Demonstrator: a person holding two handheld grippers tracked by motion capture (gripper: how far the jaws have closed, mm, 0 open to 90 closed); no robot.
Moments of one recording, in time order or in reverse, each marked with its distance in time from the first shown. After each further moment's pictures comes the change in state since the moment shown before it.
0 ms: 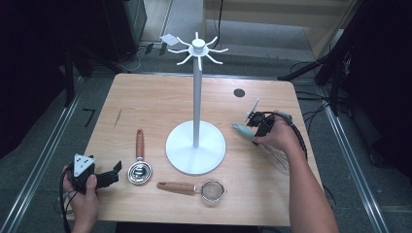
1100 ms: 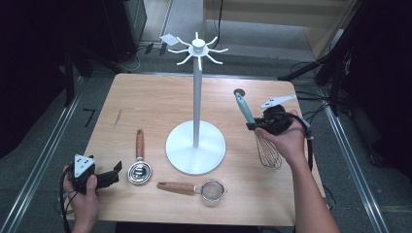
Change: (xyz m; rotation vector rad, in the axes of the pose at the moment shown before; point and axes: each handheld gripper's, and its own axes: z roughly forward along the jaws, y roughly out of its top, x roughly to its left) left arm -0.001 0.000 -0.001 -0.005 0.004 0.011; right arm 0.027 -0.043 -0.073 -0.693 0.047 0.133
